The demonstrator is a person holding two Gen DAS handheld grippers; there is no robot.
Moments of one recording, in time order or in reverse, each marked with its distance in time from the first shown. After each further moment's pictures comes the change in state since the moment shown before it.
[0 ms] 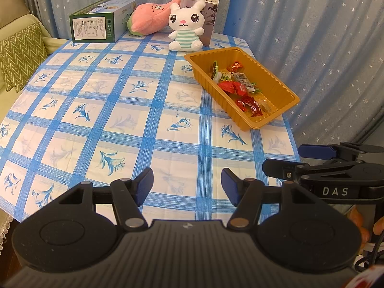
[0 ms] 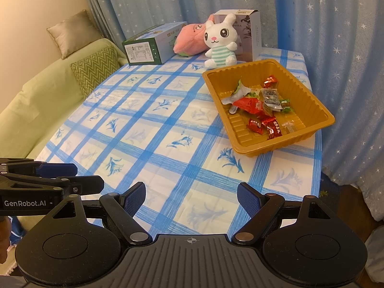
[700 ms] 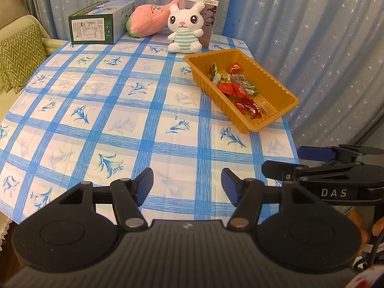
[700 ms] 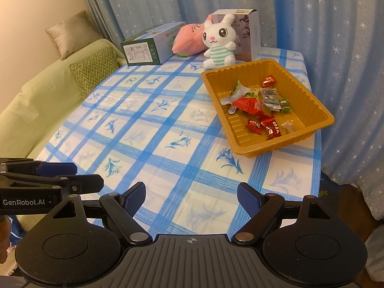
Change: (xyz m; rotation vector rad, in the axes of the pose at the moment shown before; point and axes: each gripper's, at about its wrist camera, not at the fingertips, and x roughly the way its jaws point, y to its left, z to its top) left arm 0.000 0.002 0.001 -0.001 -0.003 -0.001; right arm 0.001 -0.002 0.000 0.000 0.000 0.000
